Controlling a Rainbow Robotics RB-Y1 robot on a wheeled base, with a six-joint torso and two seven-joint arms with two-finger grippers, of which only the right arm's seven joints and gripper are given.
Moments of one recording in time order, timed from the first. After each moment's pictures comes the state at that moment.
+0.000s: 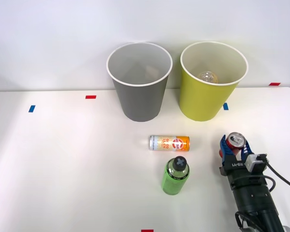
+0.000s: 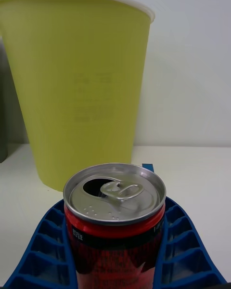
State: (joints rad) arm 0.21 -0.21 0.12 -1.40 -0.13 -0.61 1.53
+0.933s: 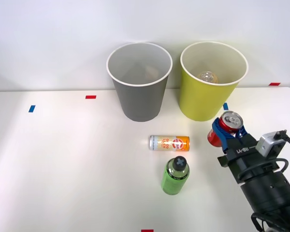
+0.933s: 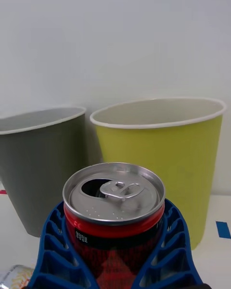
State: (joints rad) arm 0.37 -0.44 0.24 -2.04 -0.16 -0.26 1.32
